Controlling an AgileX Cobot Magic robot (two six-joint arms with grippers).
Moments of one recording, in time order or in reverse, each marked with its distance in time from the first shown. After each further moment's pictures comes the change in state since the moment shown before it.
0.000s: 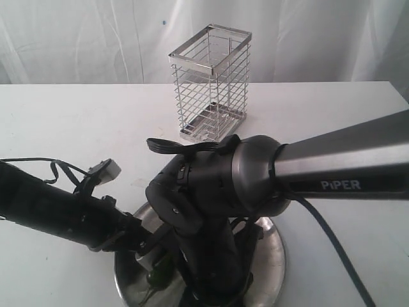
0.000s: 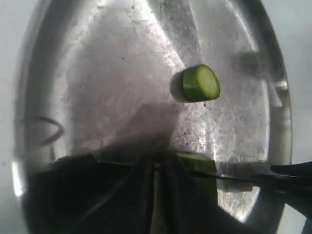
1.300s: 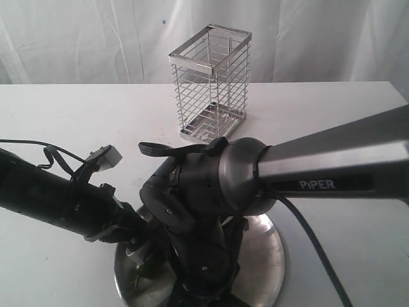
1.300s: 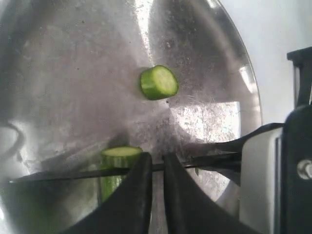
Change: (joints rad) left arm -0.001 -0.116 -0.025 0.117 0.039 -0.078; right arm -0.002 0.045 -0.035 -0.039 -0.062 -0.035
